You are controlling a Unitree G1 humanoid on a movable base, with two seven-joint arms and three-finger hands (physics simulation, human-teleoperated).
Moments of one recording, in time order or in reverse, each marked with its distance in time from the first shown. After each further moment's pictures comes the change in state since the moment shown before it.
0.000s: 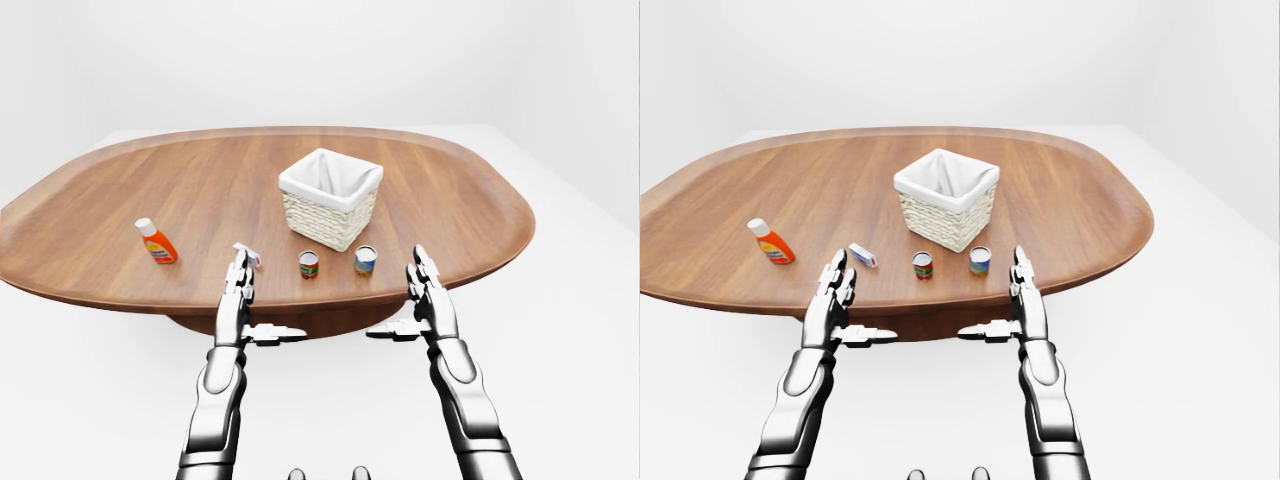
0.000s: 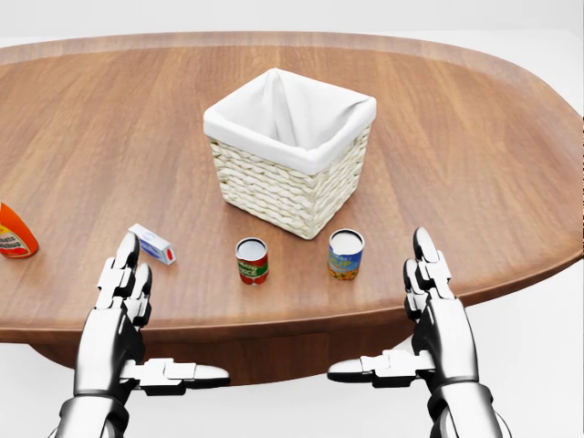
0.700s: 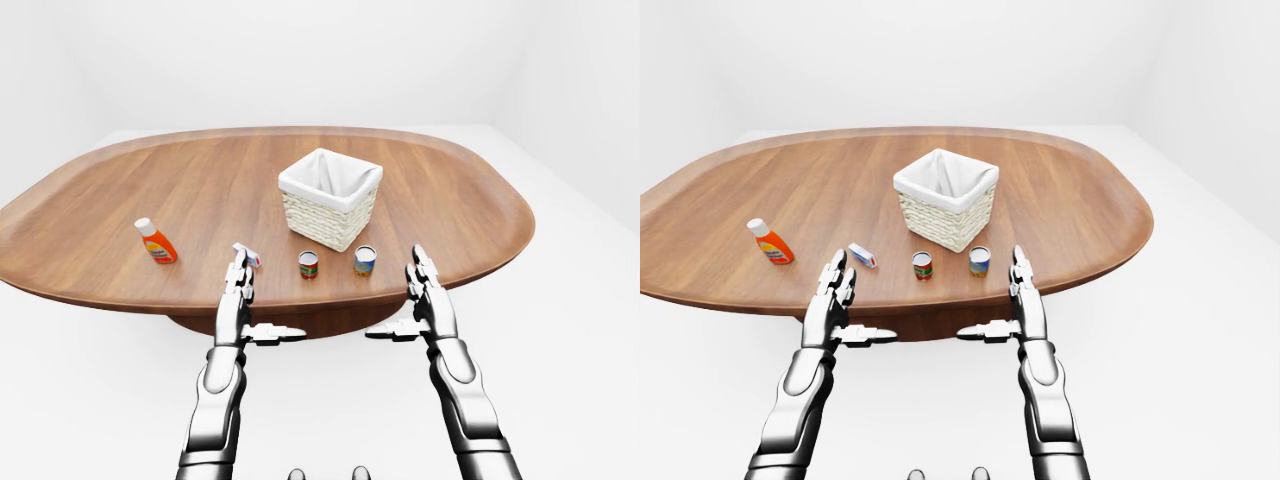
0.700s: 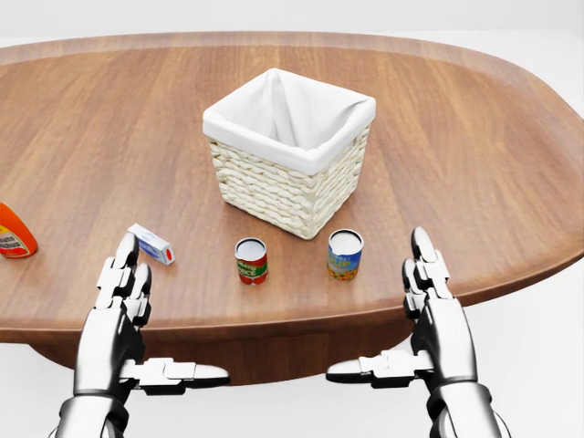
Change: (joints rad) left arm -0.003 0.001 0.002 0.007 -0.001 -0.005 0.000; right arm 0.001 0.001 0.005 -0.005 -0.013 0.001 0.001
